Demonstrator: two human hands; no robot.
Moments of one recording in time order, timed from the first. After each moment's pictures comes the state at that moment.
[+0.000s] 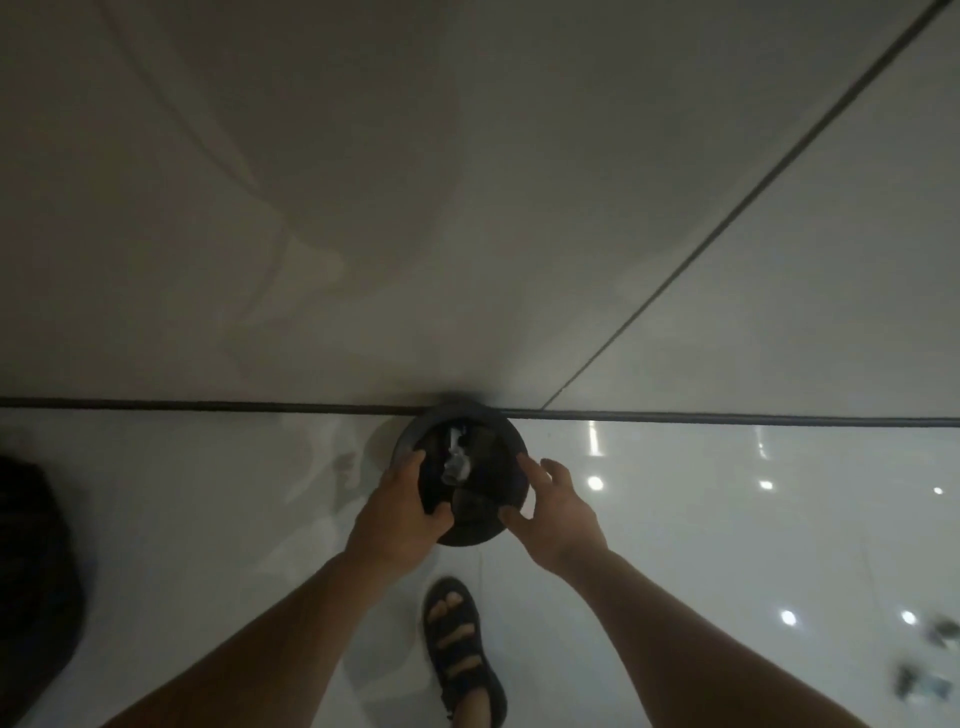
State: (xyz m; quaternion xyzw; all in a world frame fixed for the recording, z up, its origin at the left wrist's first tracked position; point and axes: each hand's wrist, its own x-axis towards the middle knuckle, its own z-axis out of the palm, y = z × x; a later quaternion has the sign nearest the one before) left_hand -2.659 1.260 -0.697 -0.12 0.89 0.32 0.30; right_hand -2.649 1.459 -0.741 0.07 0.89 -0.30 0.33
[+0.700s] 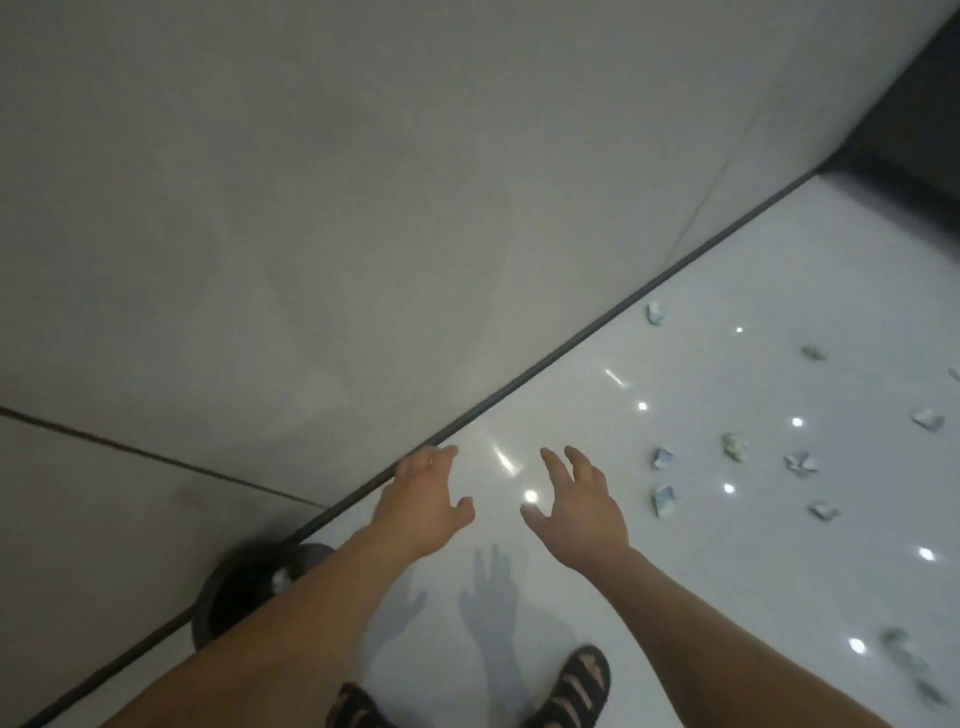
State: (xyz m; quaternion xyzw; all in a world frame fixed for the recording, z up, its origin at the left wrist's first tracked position) left_hand -2.595 1.681 -0.485 0.29 0.89 0.12 0.33; right_hand -2.454 1.833 -0.517 0.34 0.90 -0.25 0.14
